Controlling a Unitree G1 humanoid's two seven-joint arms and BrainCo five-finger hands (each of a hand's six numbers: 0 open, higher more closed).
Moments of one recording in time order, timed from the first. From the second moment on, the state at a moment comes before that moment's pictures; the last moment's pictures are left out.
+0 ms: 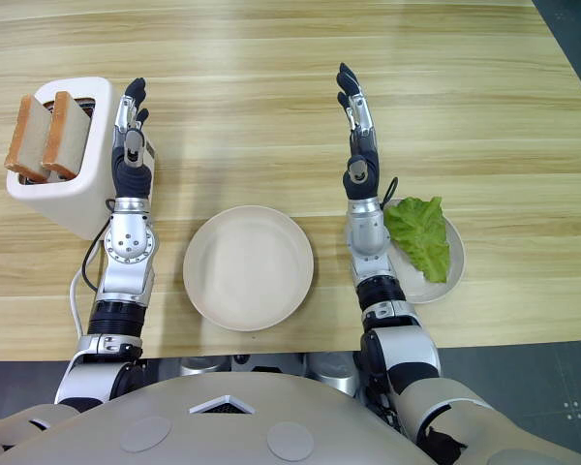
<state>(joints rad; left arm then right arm) -0.17 0.14 0.05 0.27 0.19 -0.52 0.16 -0.39 -0.10 0.01 0.78 -0.13 -1.13 -0.09</state>
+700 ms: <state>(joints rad) -0.08 0.27 0.08 -0.17 0.54 -0.29 0.16 -0.39 -0.09 0.00 0.80 -0.12 -1.13 -0.08</state>
